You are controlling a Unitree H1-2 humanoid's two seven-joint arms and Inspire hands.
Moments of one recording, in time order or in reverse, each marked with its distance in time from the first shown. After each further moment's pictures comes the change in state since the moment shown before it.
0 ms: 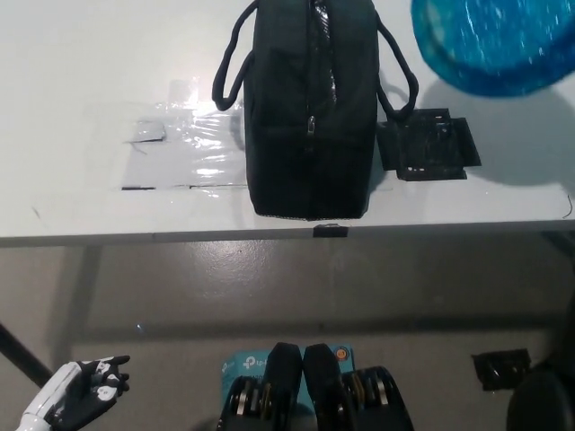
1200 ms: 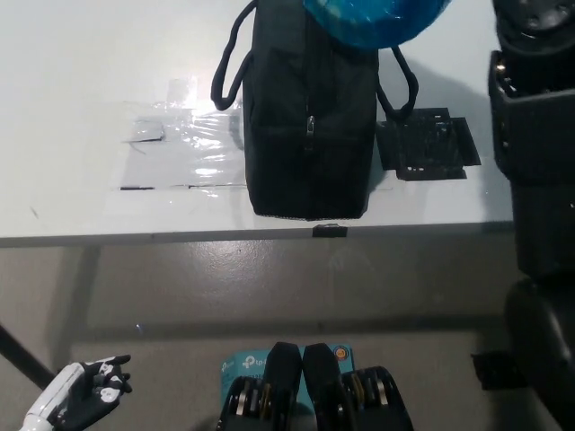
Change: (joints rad) left_arm -0.001 0.000 -0.010 0.000 0.015 -0.003 0.000; right_arm -0.283 -0.031 0.393 0.320 -0.274 0.012 0.020
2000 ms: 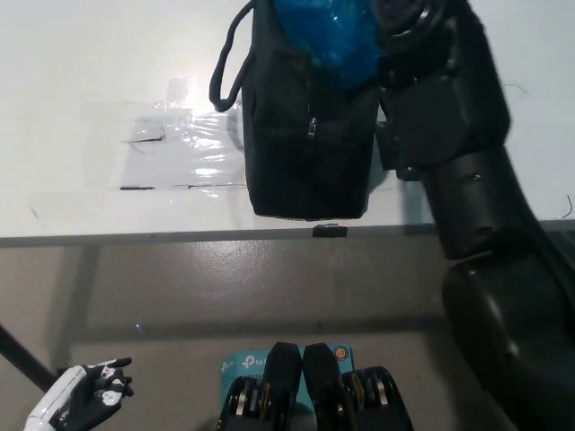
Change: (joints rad) left_arm 0.005 0.000 -0.009 0.000 0.004 0.001 0.000; right_arm -0.117 0.165 -0.014 0.337 -0.382 0.000 -0.025
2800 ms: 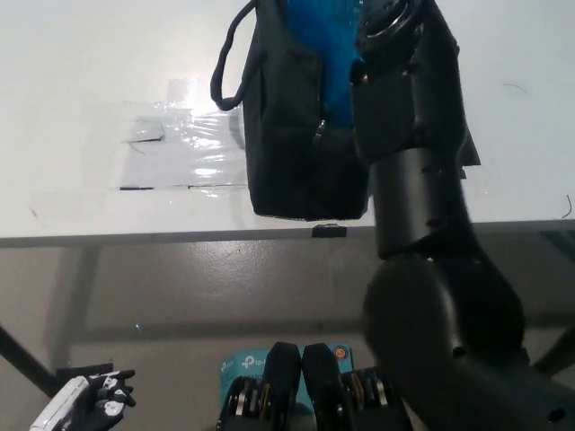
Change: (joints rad) left_arm 0.024 -0.007 -0.004 0.000 -0.001 -0.001 0.000; right_arm -0.090 0.200 -0.634 0.098 -0.475 0.000 0.027
